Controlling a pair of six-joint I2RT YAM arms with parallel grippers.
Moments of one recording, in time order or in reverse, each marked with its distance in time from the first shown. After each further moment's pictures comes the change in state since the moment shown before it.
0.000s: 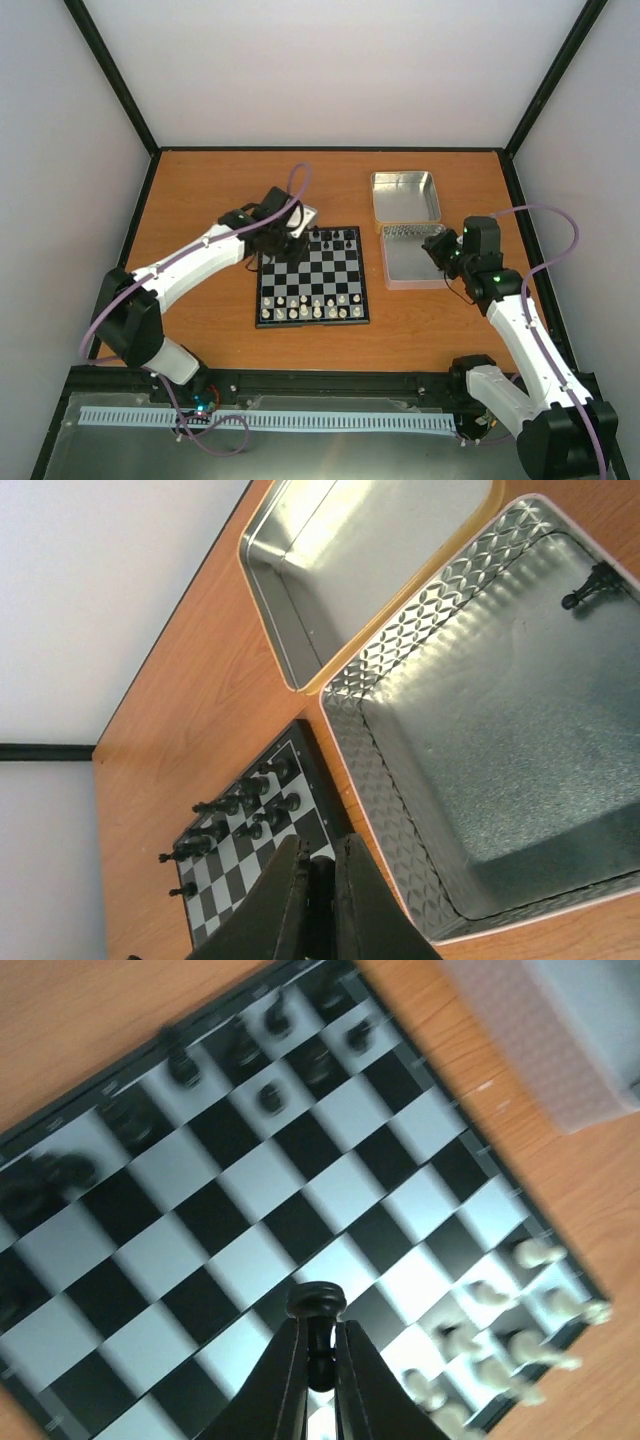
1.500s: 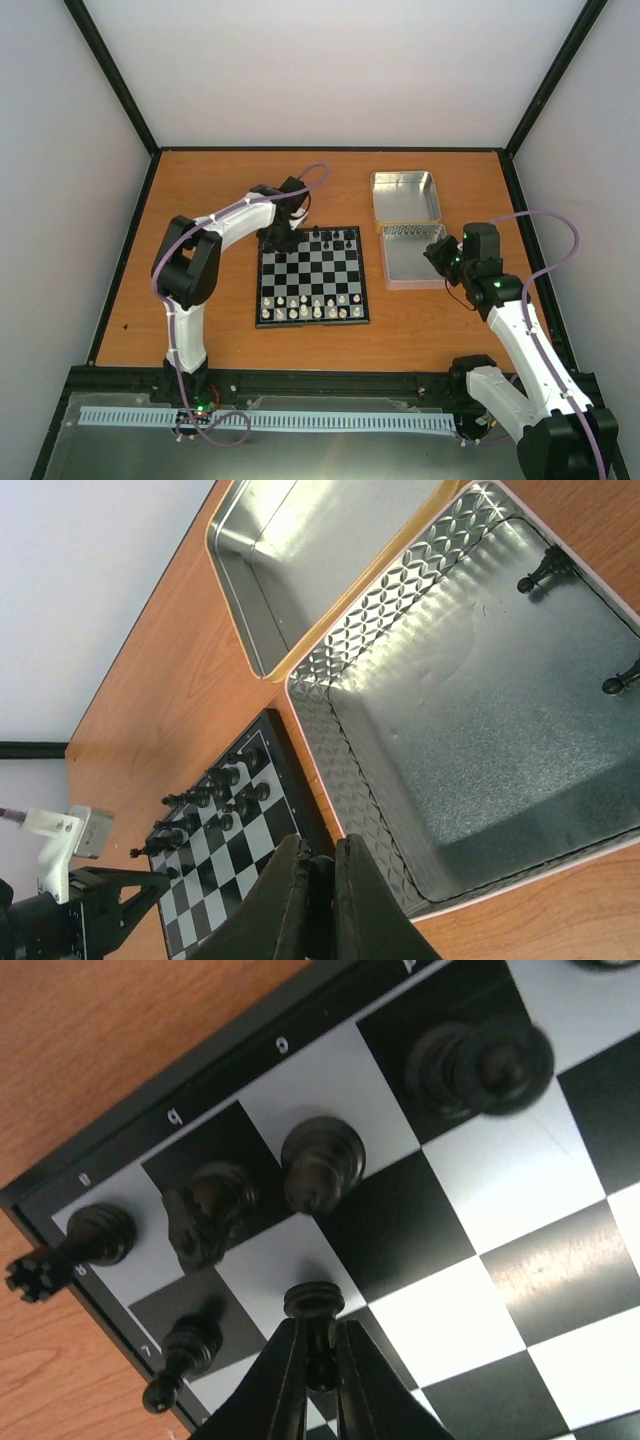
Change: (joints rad) left arm 0.179 0.448 0.295 -0.301 -0.269 0.116; right arm 0.000 -0.041 -0.037 -0.037 0.031 -0.021
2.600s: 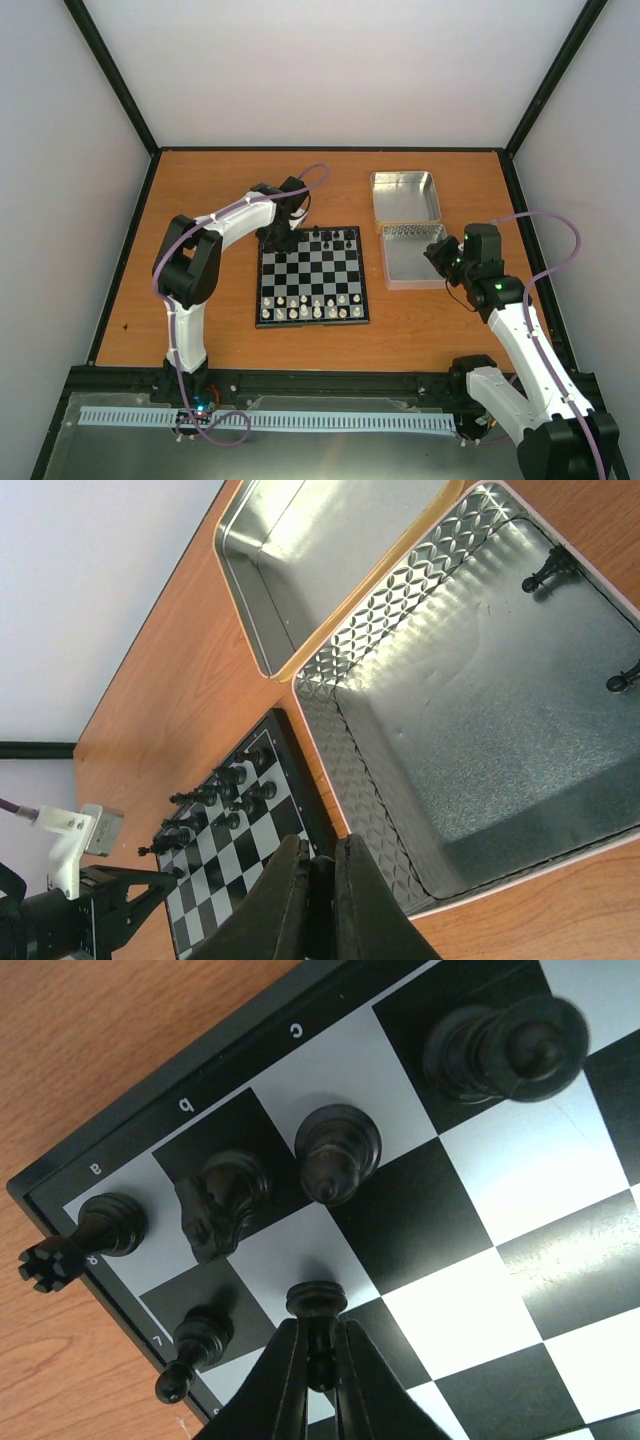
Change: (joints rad) left arm 0.002 0.016 0.023 -0.023 -0.016 0.005; right arm 0.000 -0.019 -0.002 -0.006 -0.004 0.007
